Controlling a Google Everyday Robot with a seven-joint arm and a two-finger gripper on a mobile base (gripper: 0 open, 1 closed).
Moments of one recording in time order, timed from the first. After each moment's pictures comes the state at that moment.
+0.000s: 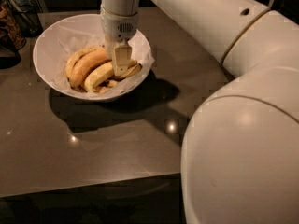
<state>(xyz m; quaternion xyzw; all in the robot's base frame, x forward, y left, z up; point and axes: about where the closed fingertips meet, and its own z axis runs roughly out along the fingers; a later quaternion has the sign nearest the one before) 0.612 0.080 0.900 -0.83 0.55 0.03 0.10</state>
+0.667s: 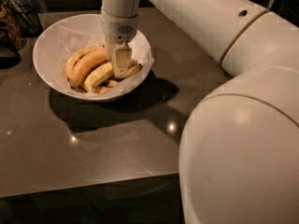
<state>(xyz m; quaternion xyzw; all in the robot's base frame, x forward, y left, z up) 0.613 0.081 0.894 -0.83 0.55 0.04 0.10</state>
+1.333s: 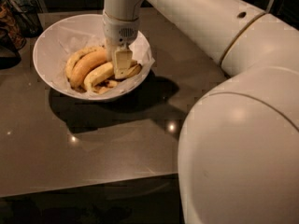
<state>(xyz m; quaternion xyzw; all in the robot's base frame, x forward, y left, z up) 0.614 0.082 0.885 -0.83 0.55 0.05 0.10</state>
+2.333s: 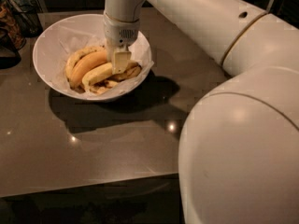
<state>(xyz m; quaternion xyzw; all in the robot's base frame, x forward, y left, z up) 0.614 0.080 0.882 -0.82 0.56 0.06 0.10</state>
